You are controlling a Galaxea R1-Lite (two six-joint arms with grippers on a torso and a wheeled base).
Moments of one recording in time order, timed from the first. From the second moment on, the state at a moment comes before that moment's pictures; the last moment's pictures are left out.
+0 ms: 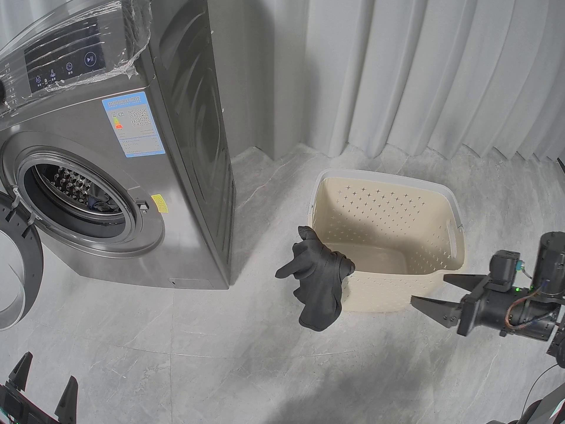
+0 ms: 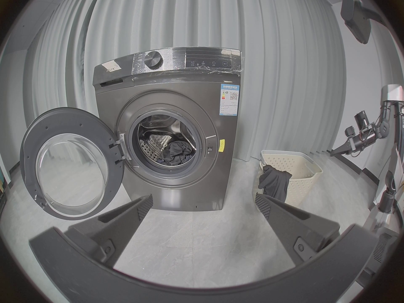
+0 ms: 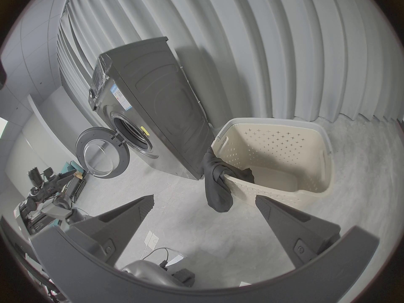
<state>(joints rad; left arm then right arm) 0.00 0.02 -0.02 0.00 -0.02 -0.01 0.42 1.38 -0.28 -0.79 0.19 0.15</state>
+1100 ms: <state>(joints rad) 0.00 0.02 -0.02 0.00 -0.02 -0.01 0.47 2.03 -0.63 -1.07 0.06 0.16</state>
